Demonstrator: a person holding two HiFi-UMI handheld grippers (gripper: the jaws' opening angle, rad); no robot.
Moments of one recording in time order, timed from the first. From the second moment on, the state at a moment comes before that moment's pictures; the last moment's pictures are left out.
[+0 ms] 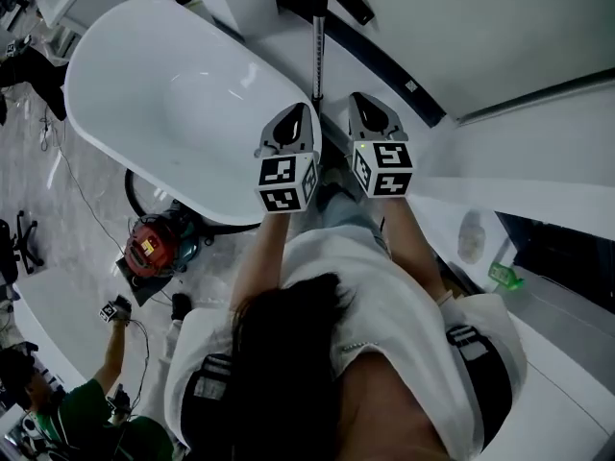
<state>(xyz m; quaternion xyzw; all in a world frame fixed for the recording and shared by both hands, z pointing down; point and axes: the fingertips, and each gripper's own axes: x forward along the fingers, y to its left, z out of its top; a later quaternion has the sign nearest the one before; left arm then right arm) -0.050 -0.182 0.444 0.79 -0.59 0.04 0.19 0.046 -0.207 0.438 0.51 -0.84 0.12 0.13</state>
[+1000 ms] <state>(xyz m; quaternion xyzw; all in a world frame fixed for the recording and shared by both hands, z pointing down) -0.018 -0.316 0.460 0.74 -0.64 0.05 0.21 0.071 -0.373 0.436 0.45 -0.87 0.11 0.14</state>
